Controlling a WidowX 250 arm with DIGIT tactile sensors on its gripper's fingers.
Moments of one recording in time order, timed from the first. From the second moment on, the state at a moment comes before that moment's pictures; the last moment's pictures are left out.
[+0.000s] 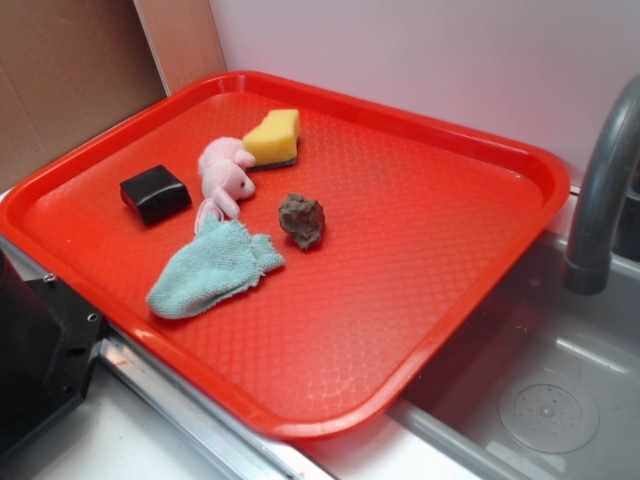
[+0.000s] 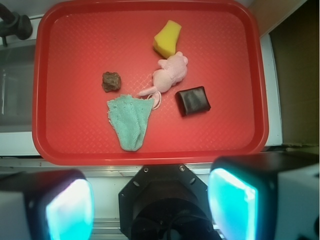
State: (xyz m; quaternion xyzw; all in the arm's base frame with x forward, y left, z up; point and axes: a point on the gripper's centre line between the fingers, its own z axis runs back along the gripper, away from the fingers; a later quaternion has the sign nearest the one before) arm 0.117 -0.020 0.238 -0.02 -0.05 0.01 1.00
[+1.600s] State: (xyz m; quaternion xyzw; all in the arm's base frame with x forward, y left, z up) arm 0.158 -0.037 0.069 0.00 0.00 0.04 1.00
